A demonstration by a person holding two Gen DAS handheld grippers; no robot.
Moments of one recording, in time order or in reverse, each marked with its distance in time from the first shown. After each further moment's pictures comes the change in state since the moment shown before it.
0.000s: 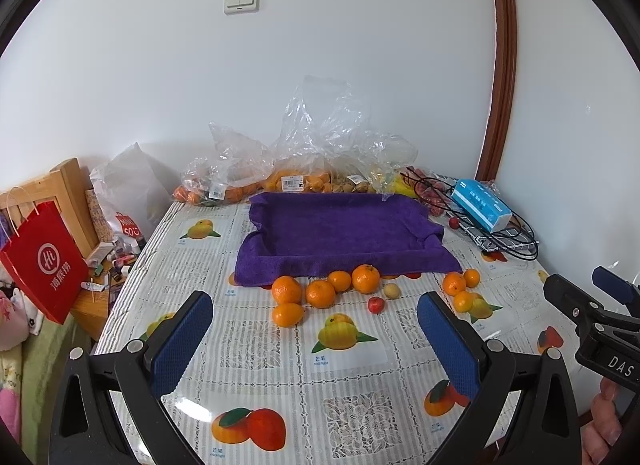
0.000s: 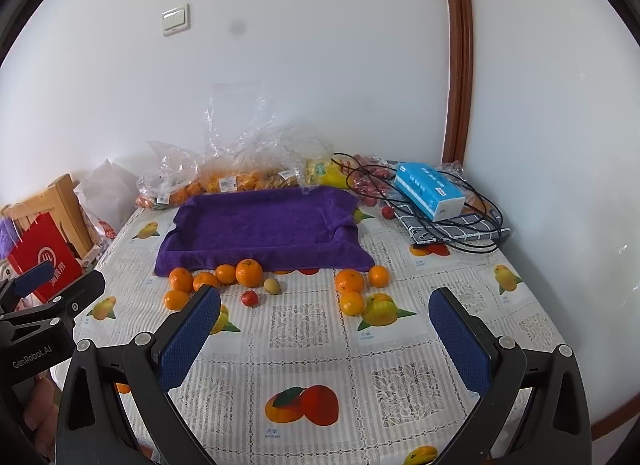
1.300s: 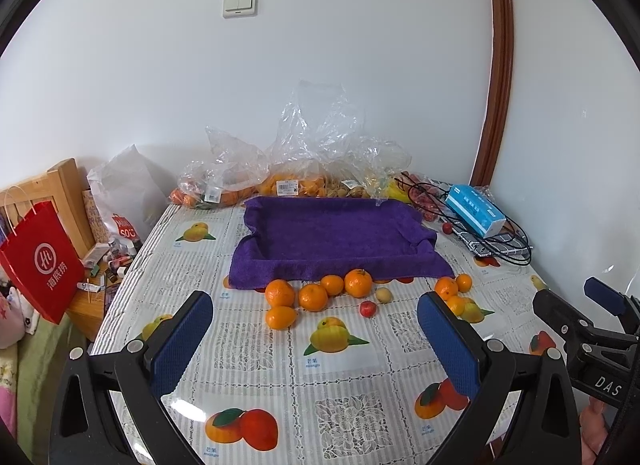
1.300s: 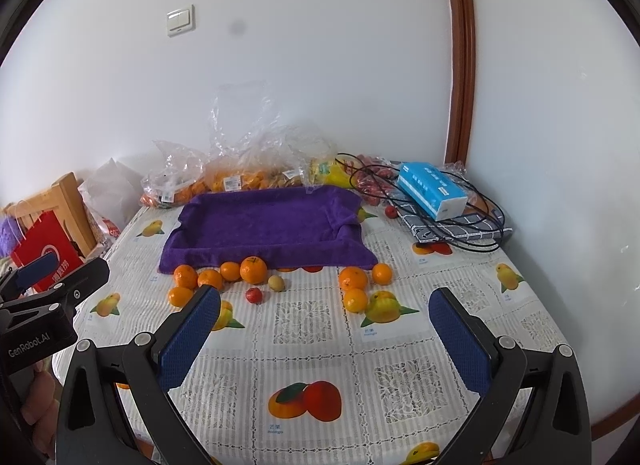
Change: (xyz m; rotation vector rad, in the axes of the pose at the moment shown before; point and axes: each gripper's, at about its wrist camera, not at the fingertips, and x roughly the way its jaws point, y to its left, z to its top) left arm -0.010 -0.003 -0.003 -0.005 -0.019 -0.018; right arm -0.005 0.003 -0.005 -0.005 -0.006 0.009
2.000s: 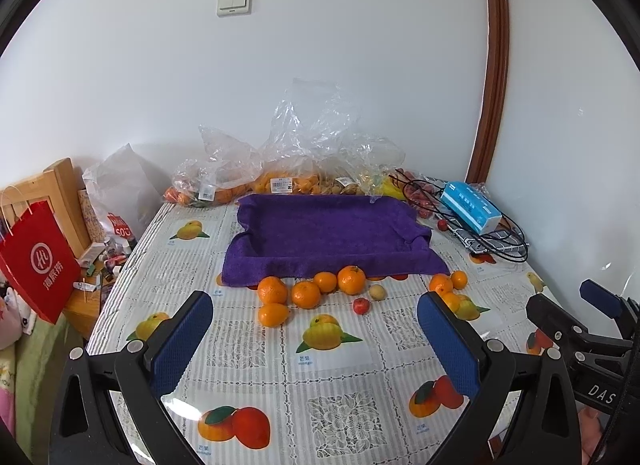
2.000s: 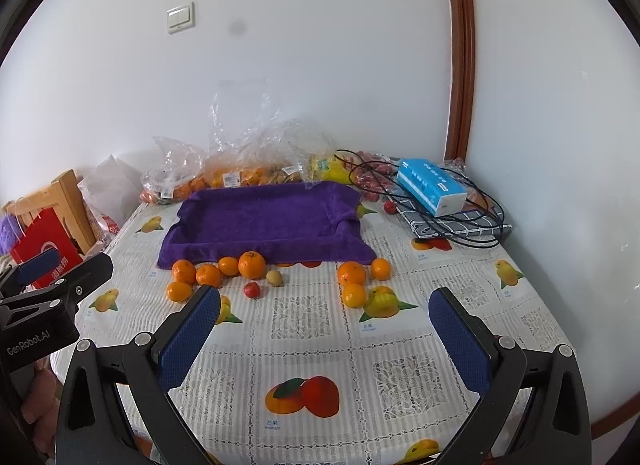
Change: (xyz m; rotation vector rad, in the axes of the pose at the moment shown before) left arm 0.004 -0.004 -0.004 0.000 0.009 -0.012; right arm 0.001 -0.001 -0.005 -0.002 0.009 0.001
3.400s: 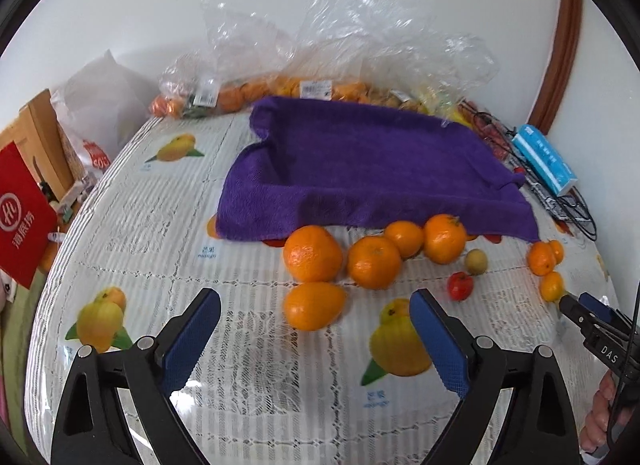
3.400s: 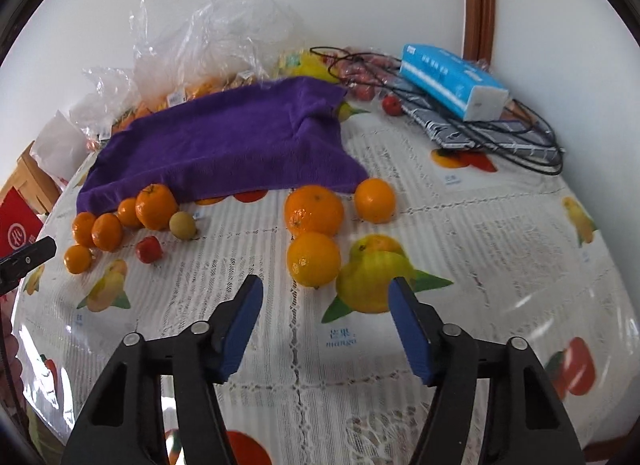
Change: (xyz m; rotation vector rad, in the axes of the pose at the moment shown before) left arm 0.173 0.055 -0.030 -0.069 0.265 0.046; right arm 0.191 -0.054 -0.045 0.044 0.259 0.034
